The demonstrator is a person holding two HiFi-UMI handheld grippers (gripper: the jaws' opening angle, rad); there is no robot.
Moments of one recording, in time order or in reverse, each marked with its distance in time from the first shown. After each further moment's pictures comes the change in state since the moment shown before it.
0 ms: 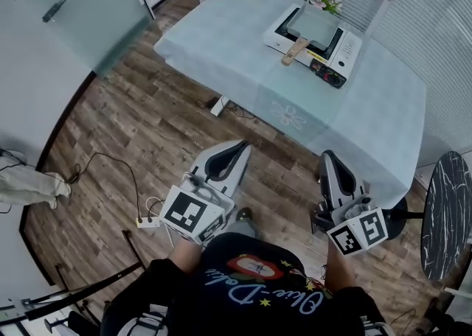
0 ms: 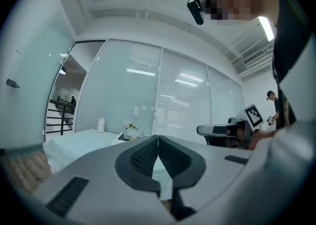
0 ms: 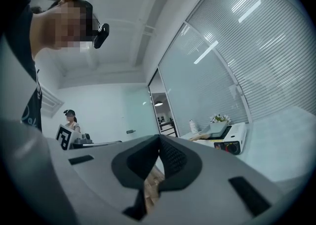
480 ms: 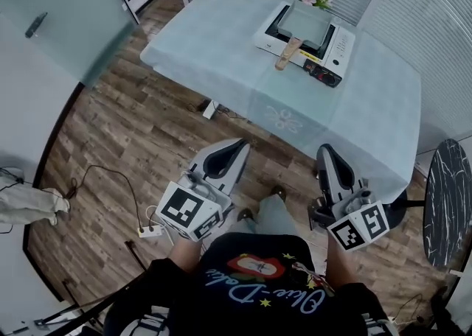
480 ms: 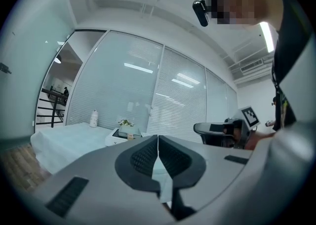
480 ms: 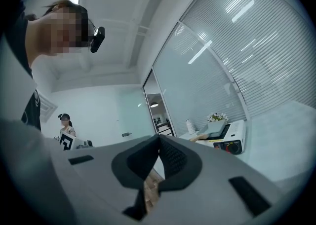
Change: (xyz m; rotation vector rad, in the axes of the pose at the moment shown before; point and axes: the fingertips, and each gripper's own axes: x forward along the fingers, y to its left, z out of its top) left arm 0.028 0.031 -0.004 -0.063 0.017 -0.097; right arm 0.036 -0.011 0.004 0.045 -0.014 -0.046
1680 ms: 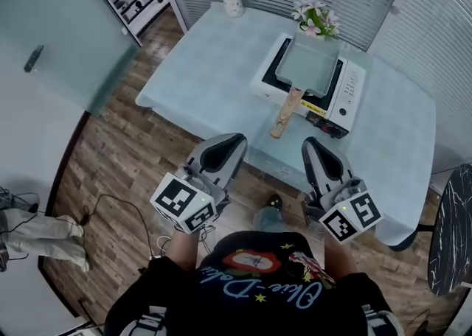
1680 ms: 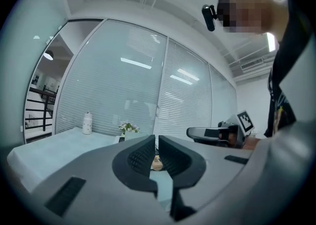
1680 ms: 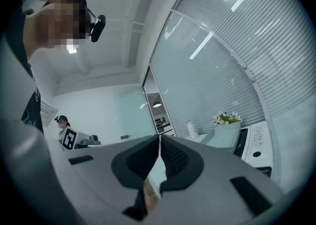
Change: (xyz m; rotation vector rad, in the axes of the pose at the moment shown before) left arm 0.150 0.120 0.040 0.029 0.040 -0.056; right arm 0.167 -0.104 0.020 0.023 0.006 0.073
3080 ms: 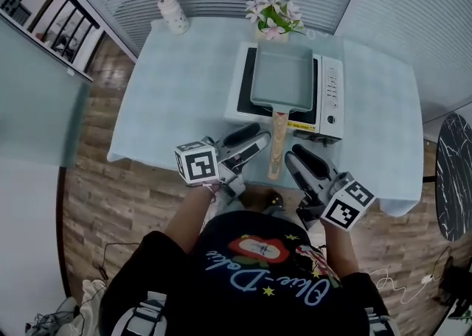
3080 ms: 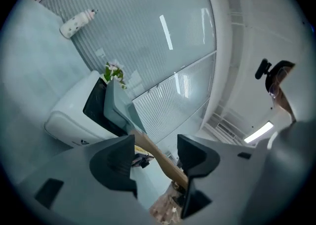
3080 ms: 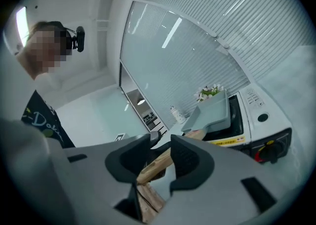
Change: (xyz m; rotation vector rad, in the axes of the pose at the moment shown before) left arm 0.162 0.071 -0.071 -0.766 0.243 -0.555; right arm 0.064 -0.071 -0.050 0.301 0.082 -0.147
